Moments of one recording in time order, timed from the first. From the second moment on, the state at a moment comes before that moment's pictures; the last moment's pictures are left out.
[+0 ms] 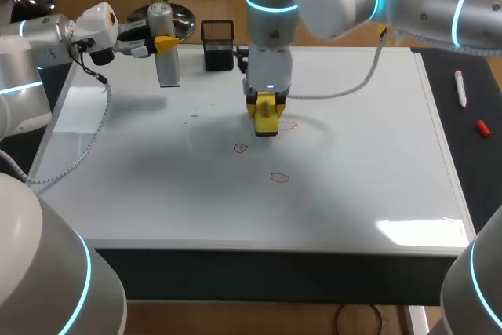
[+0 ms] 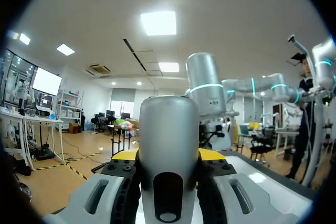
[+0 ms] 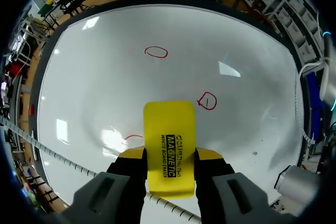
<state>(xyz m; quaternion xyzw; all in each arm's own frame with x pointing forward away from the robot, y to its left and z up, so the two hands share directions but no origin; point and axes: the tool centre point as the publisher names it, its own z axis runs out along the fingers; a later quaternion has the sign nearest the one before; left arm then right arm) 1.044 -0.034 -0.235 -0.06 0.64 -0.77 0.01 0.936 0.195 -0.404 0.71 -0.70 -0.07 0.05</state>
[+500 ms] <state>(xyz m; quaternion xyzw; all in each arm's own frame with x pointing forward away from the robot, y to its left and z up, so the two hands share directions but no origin) 1.044 -0.034 -0.235 -0.06 0.64 -0.77 0.01 0.901 0.234 -0.410 0.71 -0.70 -0.08 0.05</state>
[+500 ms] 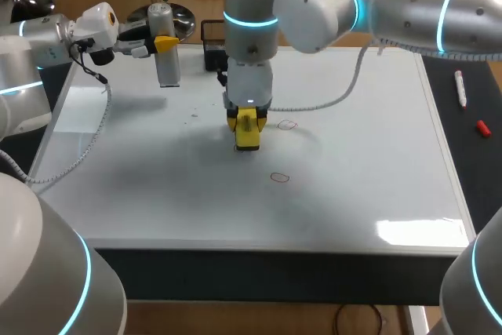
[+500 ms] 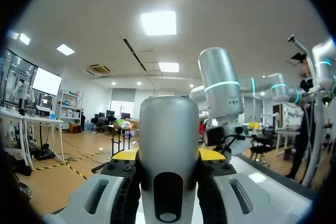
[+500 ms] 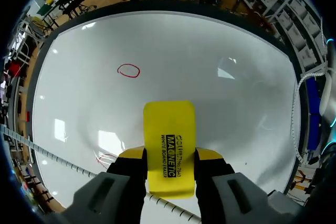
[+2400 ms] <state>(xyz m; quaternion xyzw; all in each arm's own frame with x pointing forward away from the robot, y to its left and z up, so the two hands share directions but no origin) 1.044 -0.034 -0.235 -0.06 0.64 -0.77 0.01 0.877 0.222 -0.434 0.67 -0.74 -0.08 0.09</state>
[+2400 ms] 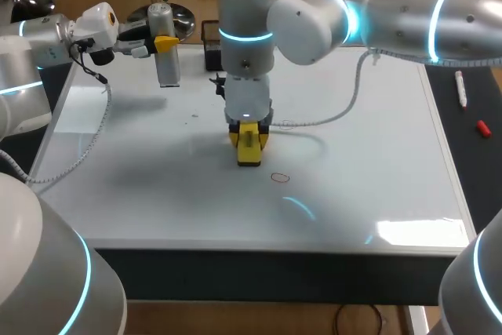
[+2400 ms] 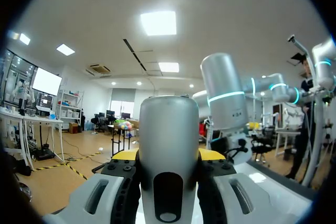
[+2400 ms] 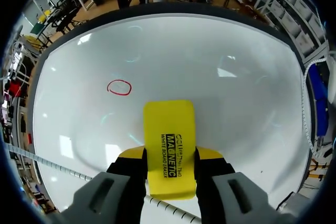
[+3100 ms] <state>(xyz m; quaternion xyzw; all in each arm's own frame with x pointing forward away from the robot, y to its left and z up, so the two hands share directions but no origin) 1.044 -0.034 -0.235 -0.06 0.64 -0.77 0.01 0.902 0.214 -0.403 0.68 -0.73 -0.03 0.04</state>
